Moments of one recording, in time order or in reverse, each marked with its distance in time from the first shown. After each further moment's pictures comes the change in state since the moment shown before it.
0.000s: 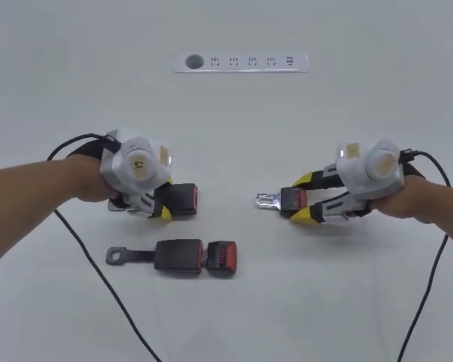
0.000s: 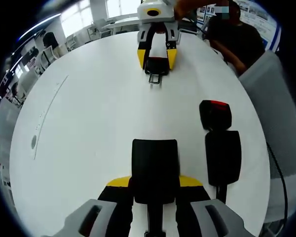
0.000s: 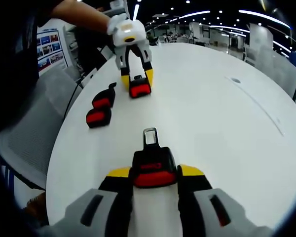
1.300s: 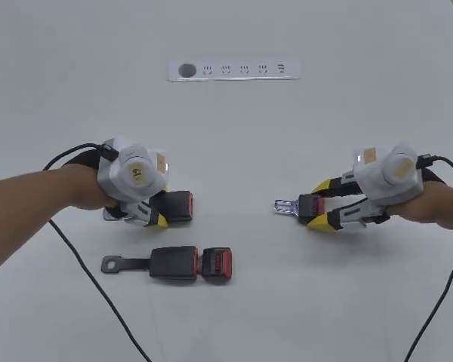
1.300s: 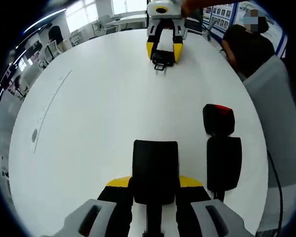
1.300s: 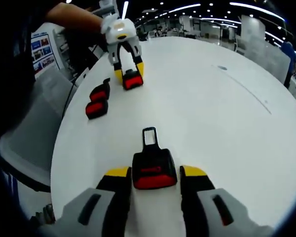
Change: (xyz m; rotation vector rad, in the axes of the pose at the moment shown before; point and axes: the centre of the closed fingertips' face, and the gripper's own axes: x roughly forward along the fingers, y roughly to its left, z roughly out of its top) left arm 0.000 0.000 0.005 -0.121 0.004 0.029; right arm -0.024 -0.005 -0.023 0.130 0.037 -0.077
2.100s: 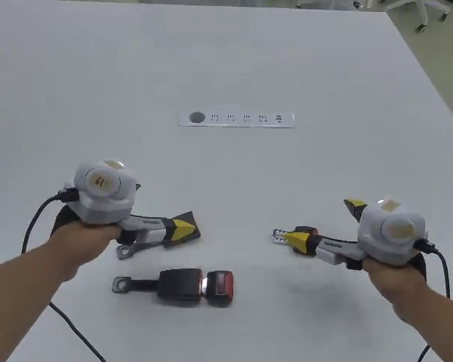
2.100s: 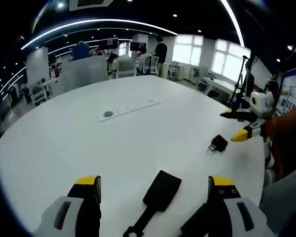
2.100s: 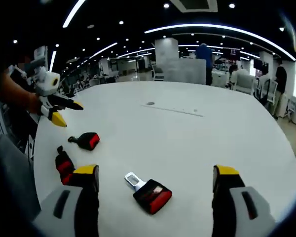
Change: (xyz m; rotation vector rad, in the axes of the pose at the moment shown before) left arm -0.099 0.013 0.013 -0.686 -0.520 0.423; right arm -0.051 -0.014 0.046 0.386 -0.395 -0.569
